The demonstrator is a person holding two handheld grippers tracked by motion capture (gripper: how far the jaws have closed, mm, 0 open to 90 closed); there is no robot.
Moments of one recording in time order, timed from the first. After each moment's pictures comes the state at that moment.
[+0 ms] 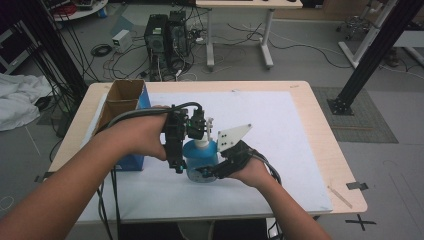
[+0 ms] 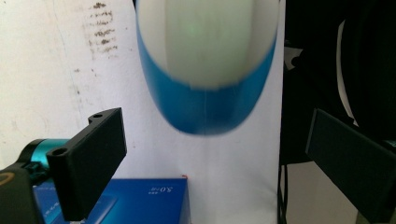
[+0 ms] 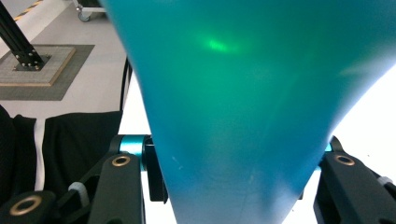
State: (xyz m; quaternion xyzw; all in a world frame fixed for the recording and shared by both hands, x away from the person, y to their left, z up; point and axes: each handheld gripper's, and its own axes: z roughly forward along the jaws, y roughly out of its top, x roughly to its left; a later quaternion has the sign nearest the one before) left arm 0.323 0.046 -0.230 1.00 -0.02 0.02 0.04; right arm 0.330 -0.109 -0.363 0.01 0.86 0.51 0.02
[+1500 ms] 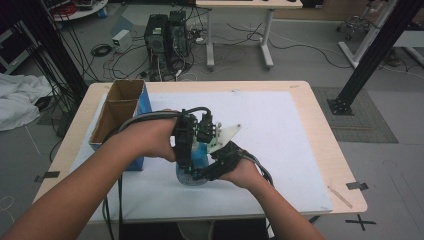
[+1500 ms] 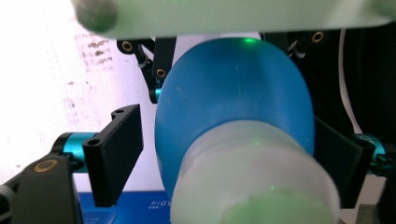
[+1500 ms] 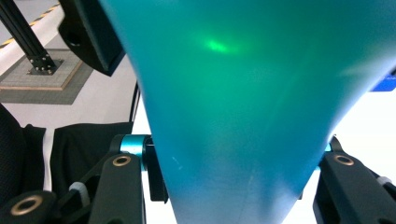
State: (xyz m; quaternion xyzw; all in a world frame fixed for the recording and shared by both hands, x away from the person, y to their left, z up) left arm 0.324 0.032 -0.243 1.00 -0.03 0.02 0.03; right arm 0.326 -0.086 -0.361 0.00 0.86 0.51 0.00
